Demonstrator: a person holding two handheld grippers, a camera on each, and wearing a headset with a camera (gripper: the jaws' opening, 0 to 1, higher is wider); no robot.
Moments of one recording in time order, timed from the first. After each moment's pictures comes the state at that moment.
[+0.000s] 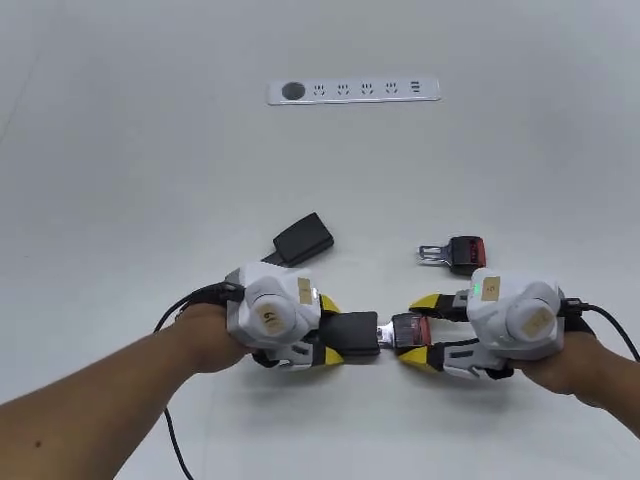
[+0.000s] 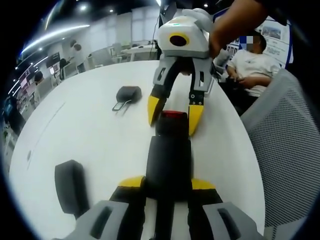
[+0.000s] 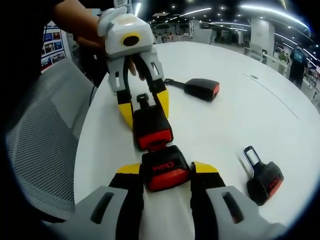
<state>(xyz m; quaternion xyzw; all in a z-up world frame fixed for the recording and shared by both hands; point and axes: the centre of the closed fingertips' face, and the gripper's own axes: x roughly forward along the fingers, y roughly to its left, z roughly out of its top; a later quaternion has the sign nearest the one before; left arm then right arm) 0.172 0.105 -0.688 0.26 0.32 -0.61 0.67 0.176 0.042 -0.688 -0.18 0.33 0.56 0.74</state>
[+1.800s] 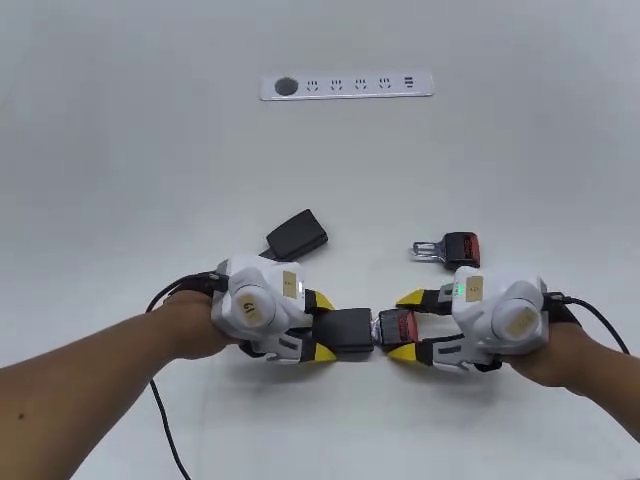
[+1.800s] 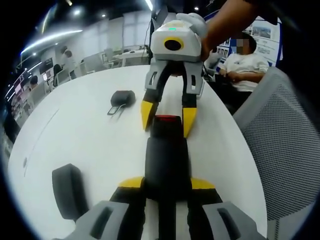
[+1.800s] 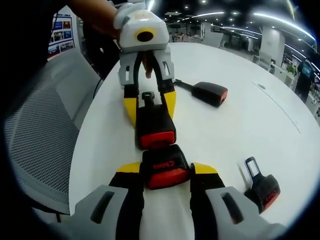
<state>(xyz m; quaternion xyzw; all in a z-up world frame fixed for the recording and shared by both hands) 0.170 0.106 -0.690 0.25 0.30 -0.65 0.65 0.172 0.047 -0.688 -0.21 0.30 0.58 0.73</state>
